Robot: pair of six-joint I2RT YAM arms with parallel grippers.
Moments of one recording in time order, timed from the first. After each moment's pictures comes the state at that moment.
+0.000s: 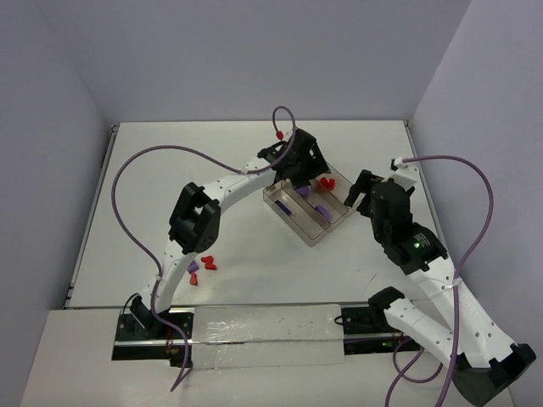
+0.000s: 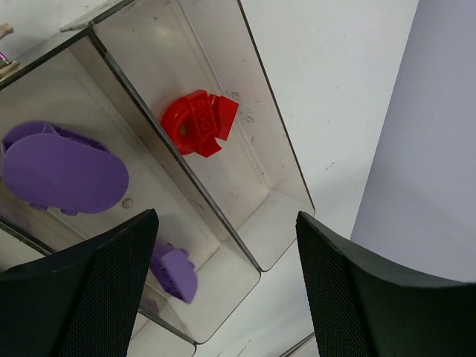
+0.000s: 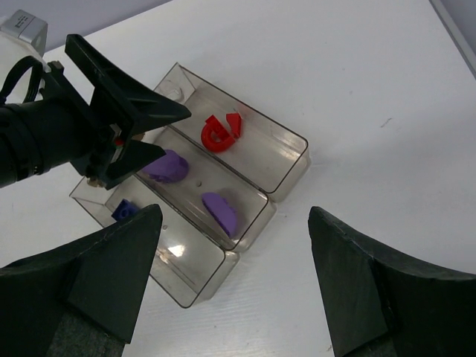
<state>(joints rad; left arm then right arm) -0.83 2.35 2.12 -0.51 -0.05 -1.11 0.46 0.74 0.86 -0.54 0.56 0.51</state>
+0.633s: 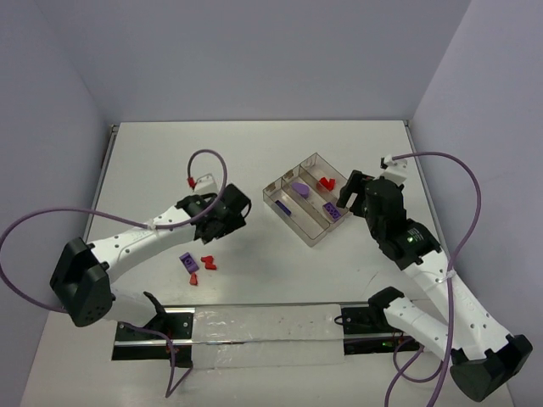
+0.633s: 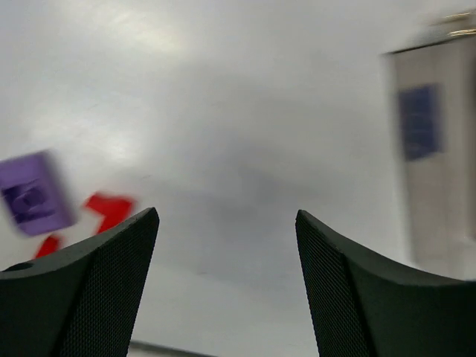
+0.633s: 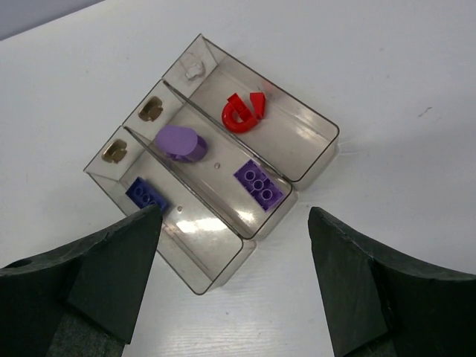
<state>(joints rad) -0.86 1.41 1.08 -0.82 -0.53 -1.17 0.46 0.79 0.84 -0.51 0.46 0.52</state>
